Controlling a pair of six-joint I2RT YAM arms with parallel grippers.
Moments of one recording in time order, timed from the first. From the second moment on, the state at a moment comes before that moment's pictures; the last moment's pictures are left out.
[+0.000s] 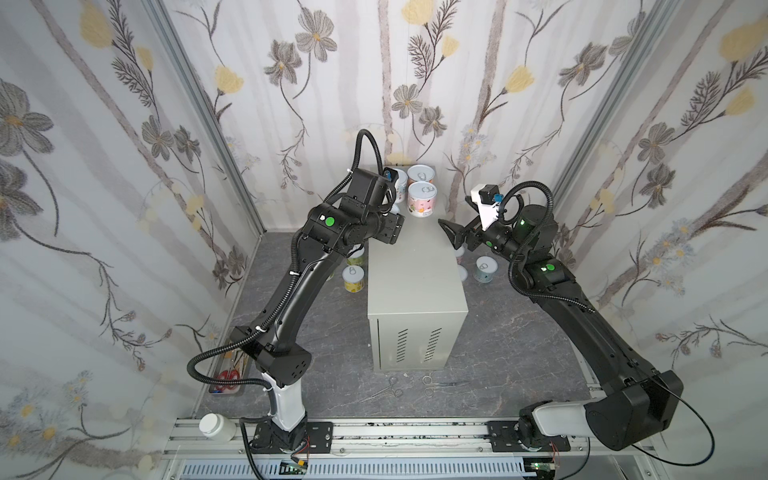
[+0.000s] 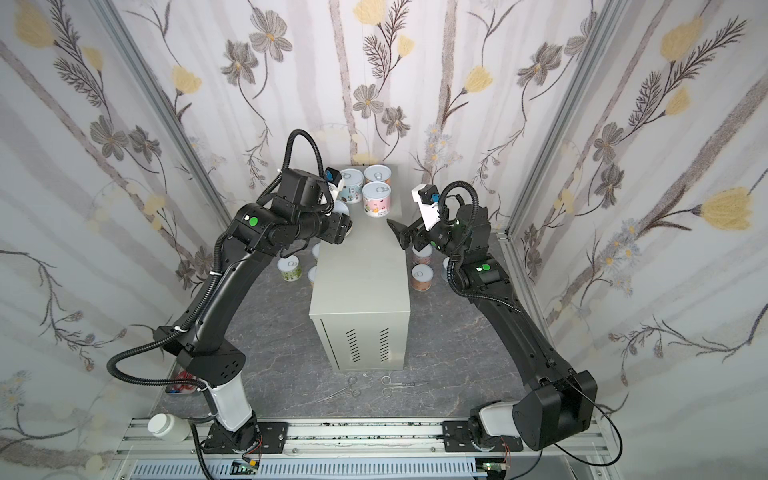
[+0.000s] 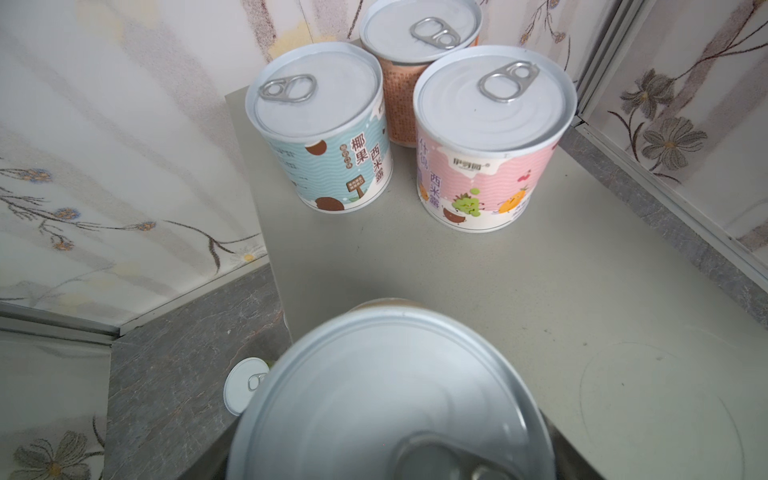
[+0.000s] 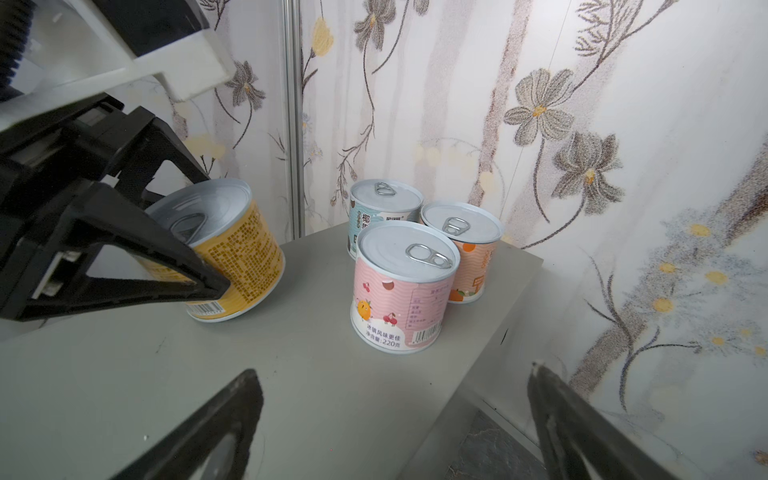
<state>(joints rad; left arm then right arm) -0.63 1.84 2.37 -1.15 -0.17 -0.01 0.34 1.36 1.35 0.01 -0.43 -0.14</state>
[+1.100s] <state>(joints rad) -0.63 1.73 2.21 -0.96 -0.11 0.05 0.34 1.39 1.34 0.06 -0.47 -0.10</state>
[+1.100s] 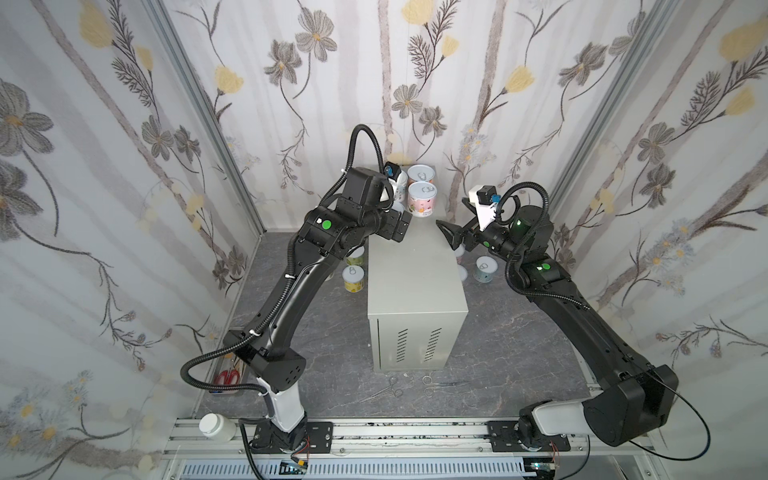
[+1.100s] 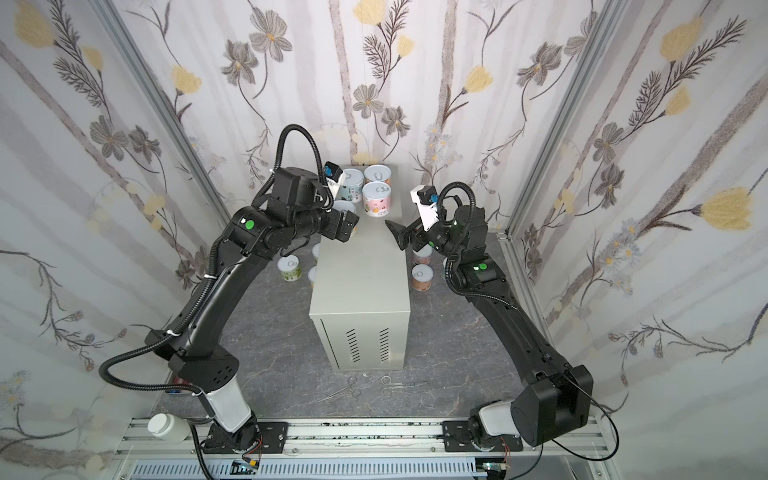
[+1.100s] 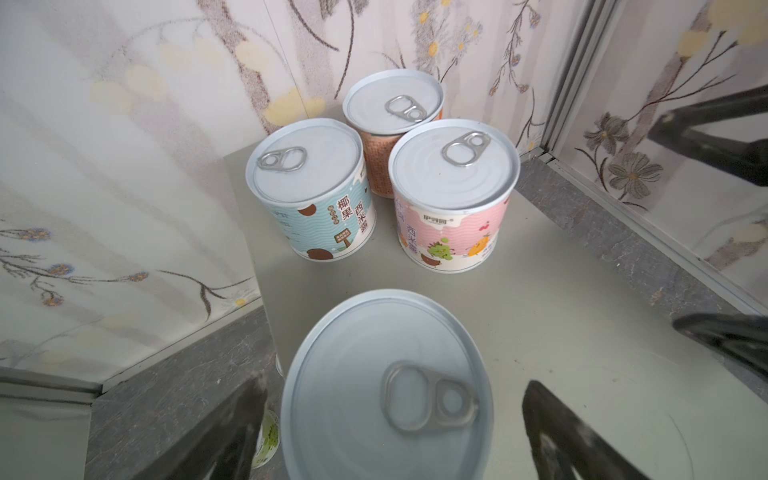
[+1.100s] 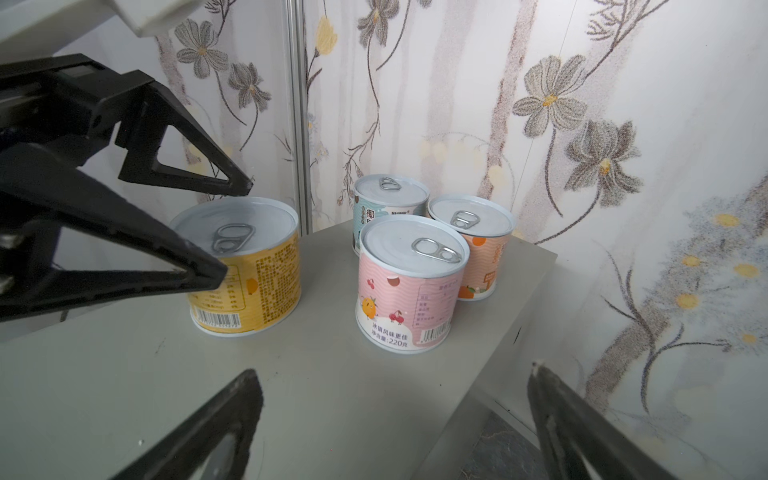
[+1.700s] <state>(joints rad) -0.50 1.27 1.41 -0.35 0.06 0.13 0.37 1.48 1.37 0.16 -0.44 -0.02</state>
